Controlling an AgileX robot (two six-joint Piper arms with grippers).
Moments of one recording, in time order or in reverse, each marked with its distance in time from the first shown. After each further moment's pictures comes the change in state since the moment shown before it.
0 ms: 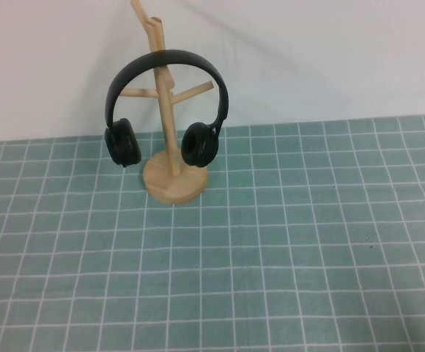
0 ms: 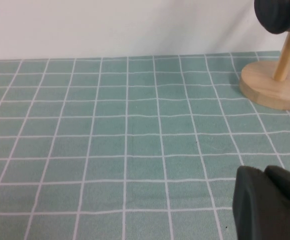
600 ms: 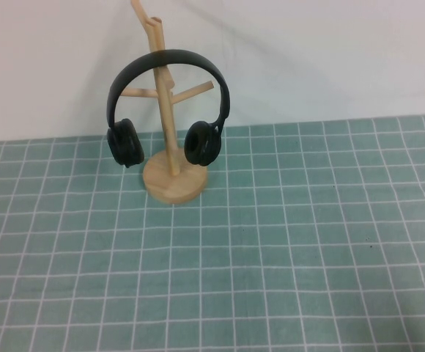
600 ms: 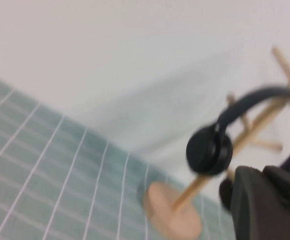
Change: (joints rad) right arm 0.000 0.000 0.000 0.000 0.000 0.000; left arm 0.000 0.000 0.000 -0.499 -0.257 -0.103
